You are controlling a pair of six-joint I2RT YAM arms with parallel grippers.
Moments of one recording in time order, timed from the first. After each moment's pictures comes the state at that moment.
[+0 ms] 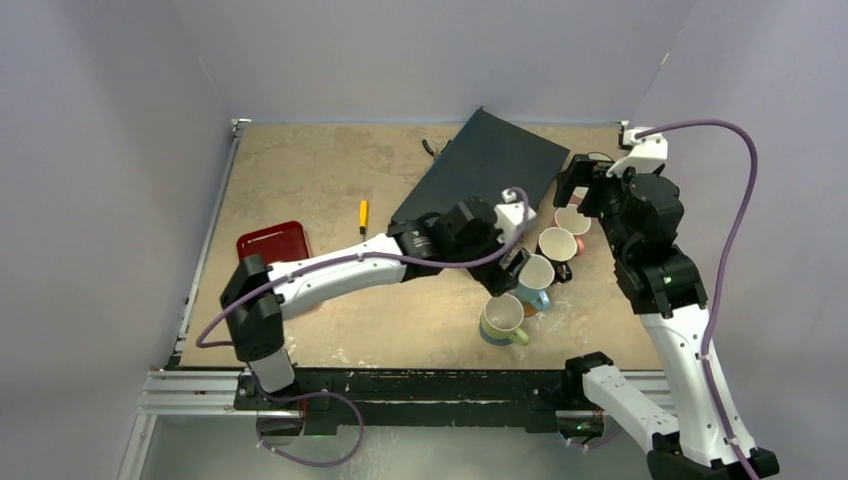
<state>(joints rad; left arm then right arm) -1.11 1.76 1.54 -0.43 0.10 -0.19 0.24 0.84 1.20 -0.51 0.25 0.16</state>
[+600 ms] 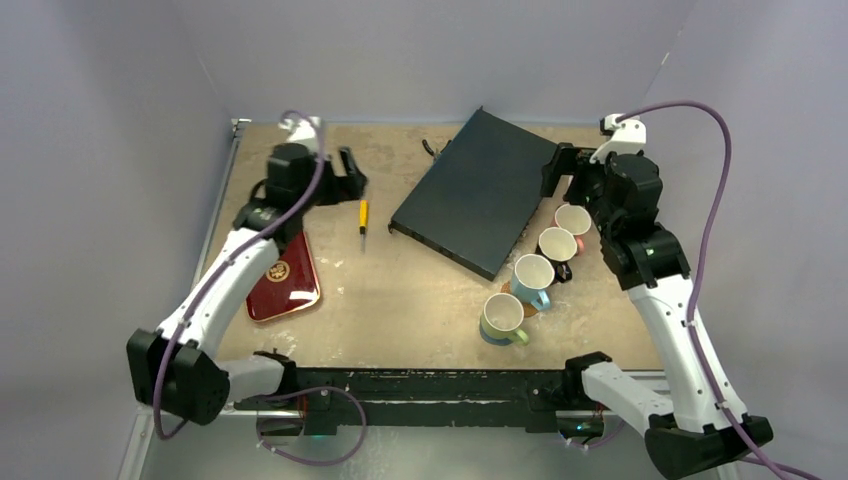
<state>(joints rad) -0.38 1.28 1.11 -0.30 0.03 -0.39 0.24 0.97 1.21 -0.48 0.15 0.20</state>
